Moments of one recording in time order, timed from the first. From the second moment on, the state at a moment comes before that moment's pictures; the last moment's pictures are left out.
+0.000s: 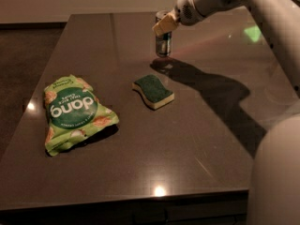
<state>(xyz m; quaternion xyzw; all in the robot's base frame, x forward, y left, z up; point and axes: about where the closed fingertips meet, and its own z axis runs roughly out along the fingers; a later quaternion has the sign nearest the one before) 0.756 -0.051 0.953 -0.42 0.79 0.17 0.41</state>
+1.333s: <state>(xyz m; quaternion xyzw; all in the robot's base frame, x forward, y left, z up) 0.654 -0.074 0.930 -0.46 0.78 0.17 0.40</state>
